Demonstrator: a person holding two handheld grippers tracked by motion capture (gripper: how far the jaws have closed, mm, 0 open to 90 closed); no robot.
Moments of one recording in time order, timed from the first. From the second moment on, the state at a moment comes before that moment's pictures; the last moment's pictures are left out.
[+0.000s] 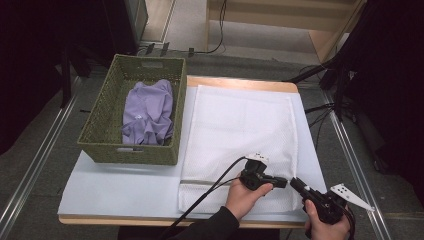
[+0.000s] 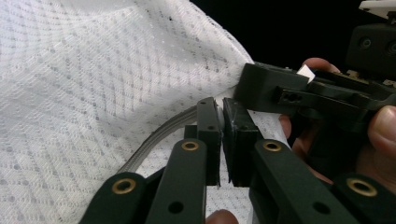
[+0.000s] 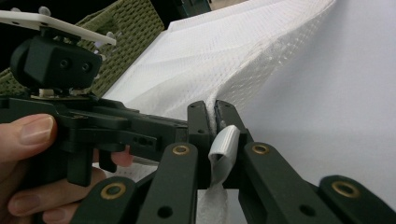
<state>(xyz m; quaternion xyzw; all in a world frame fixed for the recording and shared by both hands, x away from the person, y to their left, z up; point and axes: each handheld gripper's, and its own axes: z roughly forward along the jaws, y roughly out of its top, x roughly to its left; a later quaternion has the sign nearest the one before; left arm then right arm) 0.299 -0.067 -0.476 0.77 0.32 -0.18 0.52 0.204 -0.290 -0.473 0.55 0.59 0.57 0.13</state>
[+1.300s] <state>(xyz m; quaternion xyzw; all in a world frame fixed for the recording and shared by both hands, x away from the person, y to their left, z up) 0.281 -0.049 -0.475 0.79 0.33 -0.10 0.50 0.198 -0.282 -0.465 0.54 0.61 0.54 0.20</state>
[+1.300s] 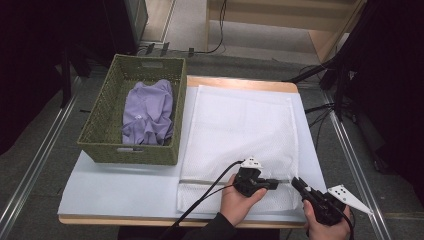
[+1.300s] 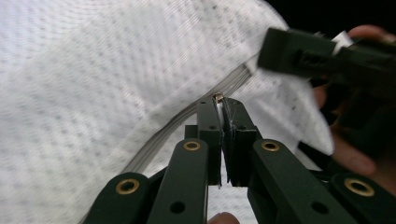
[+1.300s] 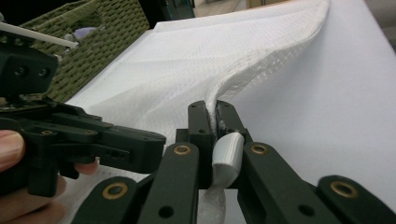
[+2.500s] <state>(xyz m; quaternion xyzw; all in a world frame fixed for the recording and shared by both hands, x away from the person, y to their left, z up) 0.265 0.006 -0.473 0.81 0.35 0.01 0.47 0.196 -0.285 -0.463 0.54 0.62 0.52 0.24</state>
